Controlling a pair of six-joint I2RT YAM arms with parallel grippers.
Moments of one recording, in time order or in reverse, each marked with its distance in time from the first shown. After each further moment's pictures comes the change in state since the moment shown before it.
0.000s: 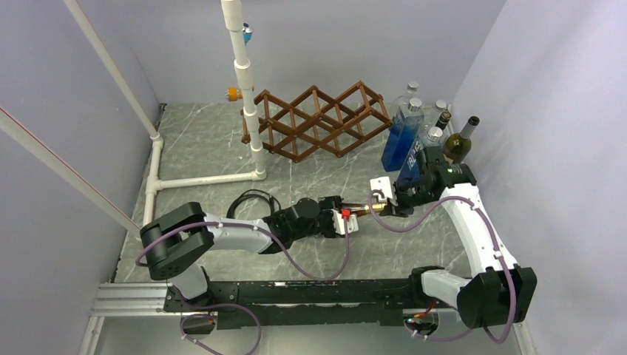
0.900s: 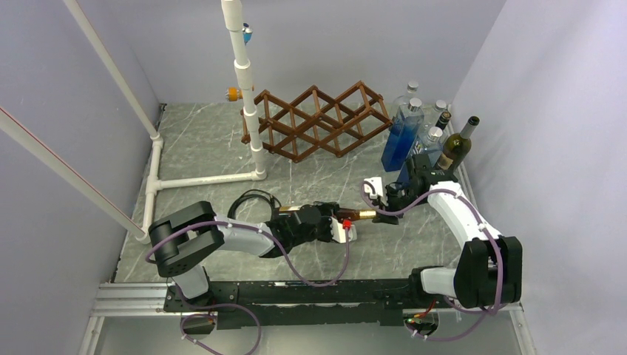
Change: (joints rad) left arm -0.008 0.046 -0.042 0.004 -0.091 0.117; right arm -0.003 0.124 -0.151 0.266 -0.019 0.169
